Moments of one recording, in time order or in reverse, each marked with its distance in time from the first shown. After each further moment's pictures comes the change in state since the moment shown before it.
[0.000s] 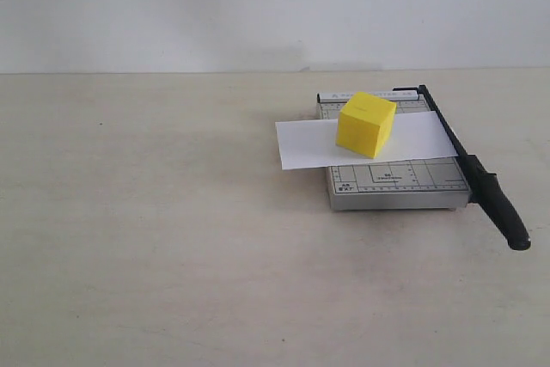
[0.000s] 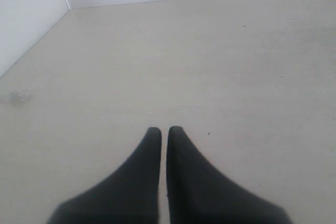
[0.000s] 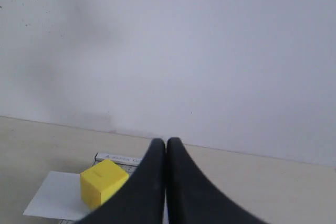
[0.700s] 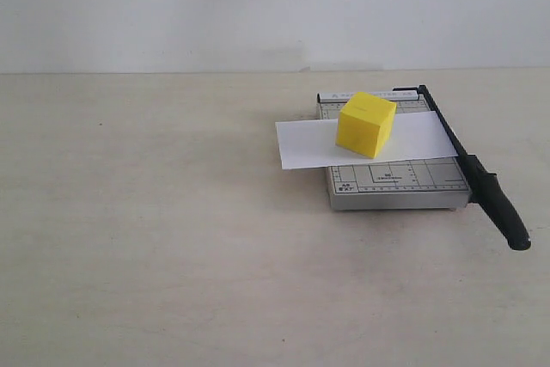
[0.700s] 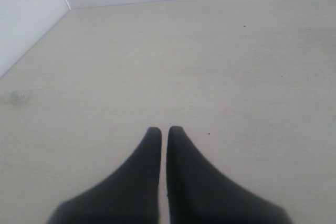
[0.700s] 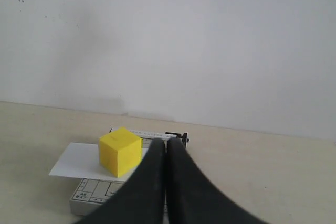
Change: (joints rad) left arm 0.000 0.000 0.000 0.000 0.000 0.000; right arm 0.000 -0.455 0.136 0.003 0.290 0.033
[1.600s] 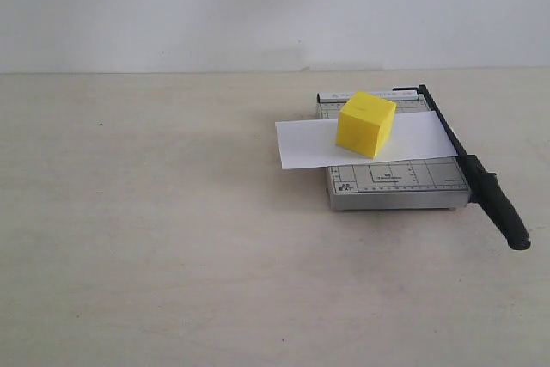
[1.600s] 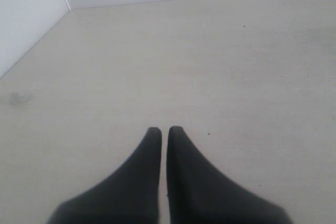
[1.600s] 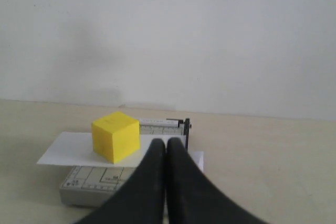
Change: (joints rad) left arm 0.000 0.000 0.000 0.000 0.000 0.000; right arm 0.000 -0.010 0.320 0.007 -0.331 0.027
